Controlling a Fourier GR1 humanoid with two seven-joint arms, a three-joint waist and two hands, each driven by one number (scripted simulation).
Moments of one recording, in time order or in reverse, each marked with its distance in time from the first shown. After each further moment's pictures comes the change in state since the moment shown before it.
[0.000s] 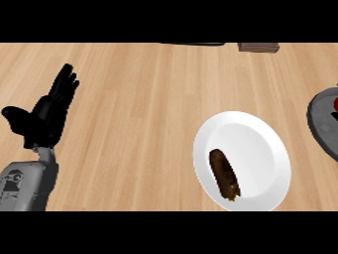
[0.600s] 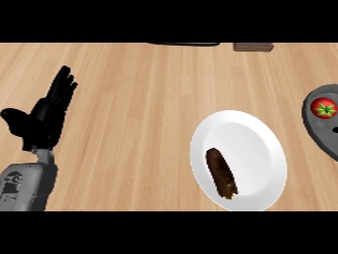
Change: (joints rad) left arm 0.013 -0.002 0.009 0.001 -0.004 0.009 -0.004; right arm -0.046 -0.041 -0.102 0.188 -0.100 0.135 -0.203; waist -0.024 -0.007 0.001
